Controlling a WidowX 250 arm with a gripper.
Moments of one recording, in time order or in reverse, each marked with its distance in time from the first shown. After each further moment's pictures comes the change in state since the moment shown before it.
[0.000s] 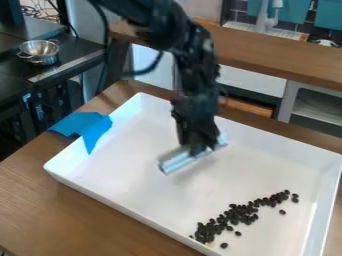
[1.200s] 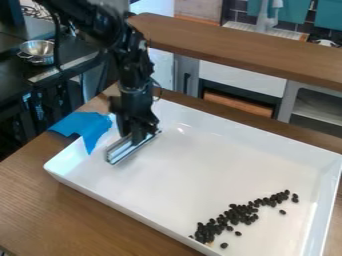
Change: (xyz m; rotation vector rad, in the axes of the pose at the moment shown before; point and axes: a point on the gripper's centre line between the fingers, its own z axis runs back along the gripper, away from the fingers) arm -0.054 0.090 -0.025 0.065 0.085 0.263
